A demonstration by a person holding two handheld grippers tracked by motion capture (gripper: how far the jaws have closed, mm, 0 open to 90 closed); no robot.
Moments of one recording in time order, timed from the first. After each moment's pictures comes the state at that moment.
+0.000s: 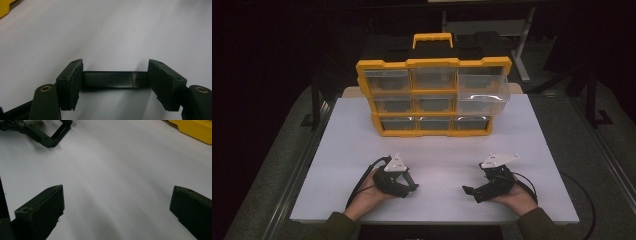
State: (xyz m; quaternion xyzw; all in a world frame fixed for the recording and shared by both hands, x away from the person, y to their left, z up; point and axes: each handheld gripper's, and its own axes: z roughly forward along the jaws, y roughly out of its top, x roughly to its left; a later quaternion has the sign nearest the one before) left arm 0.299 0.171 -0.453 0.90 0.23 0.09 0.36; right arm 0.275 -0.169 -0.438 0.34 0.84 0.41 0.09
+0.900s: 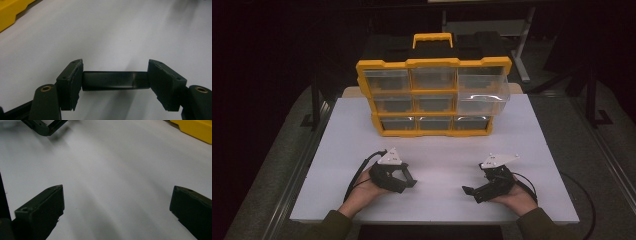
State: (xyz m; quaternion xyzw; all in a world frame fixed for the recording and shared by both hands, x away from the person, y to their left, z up) left arm 0.309 0.181 -0.438 0.89 0.23 0.06 0.39; right arm 0.275 -0.169 -0.439 0.33 0.85 0.41 0.09
